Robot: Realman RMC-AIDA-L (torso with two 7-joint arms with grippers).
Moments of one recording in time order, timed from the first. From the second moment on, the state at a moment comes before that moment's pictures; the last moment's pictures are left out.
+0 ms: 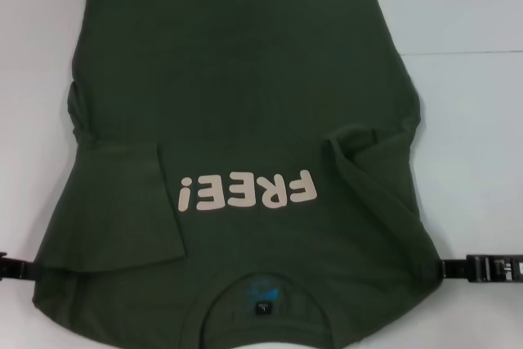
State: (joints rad) left arm -0.52 -1.99 0.40 0.94 2.65 1.77 -2.16; right arm 0.45 2.08 -0.49 -0.74 -2.38 -1.63 2.06
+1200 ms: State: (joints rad) left arm -0.42 -1.99 0.25 0.95 2.68 2.04 -2.09; right arm 0.33 2.00 -0.27 -0.58 -2.38 -1.87 1.62
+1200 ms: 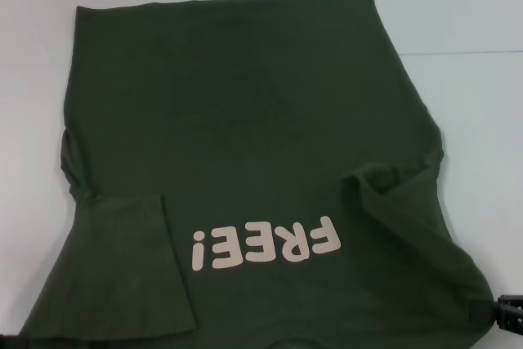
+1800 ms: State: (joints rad) left arm -0.45 -1.97 0.15 0.92 2.48 1.99 -2.13; right arm 0.35 1.98 -0.20 -0.58 -2.24 -1.87 1.70
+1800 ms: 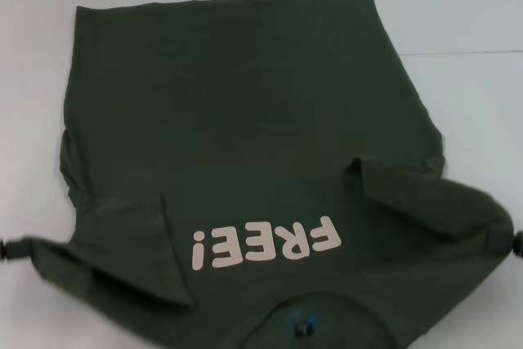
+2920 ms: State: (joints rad) left arm -0.57 -2.11 0.16 0.75 2.07 1.42 -1.98; right arm 0.58 2.03 -0.20 -0.50 -2.04 -1.36 1.84
